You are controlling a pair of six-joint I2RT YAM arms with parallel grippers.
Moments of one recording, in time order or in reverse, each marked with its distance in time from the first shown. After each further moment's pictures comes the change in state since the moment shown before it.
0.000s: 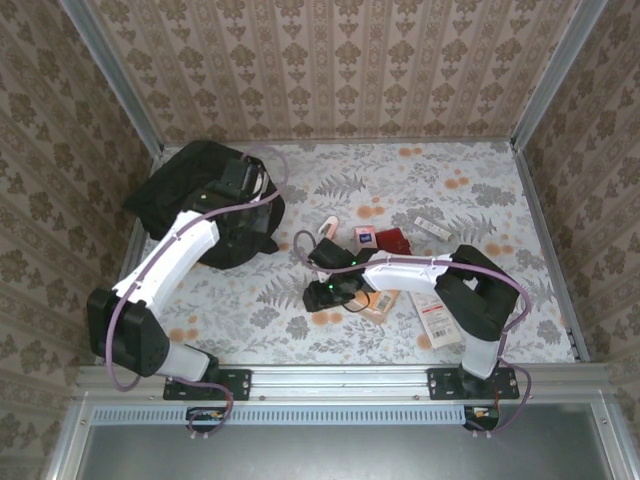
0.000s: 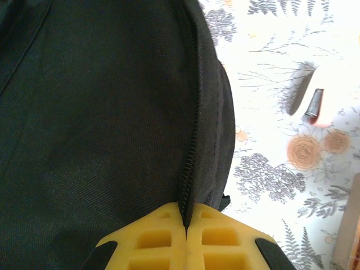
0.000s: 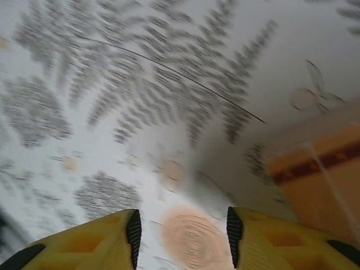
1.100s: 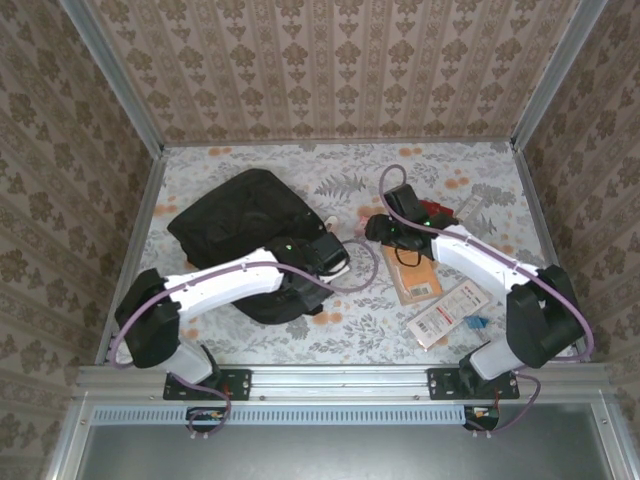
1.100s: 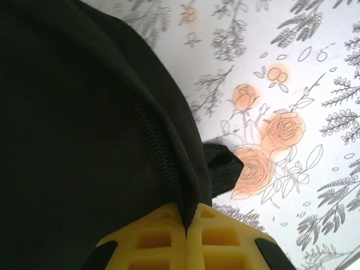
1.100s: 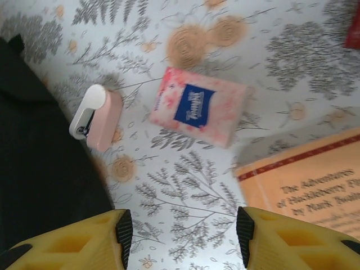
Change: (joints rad) left arm -0.597 0.134 -0.129 -0.089 -0.027 0.148; right arm -0.436 -0.333 -0.058 -0.034 0.298 0.097
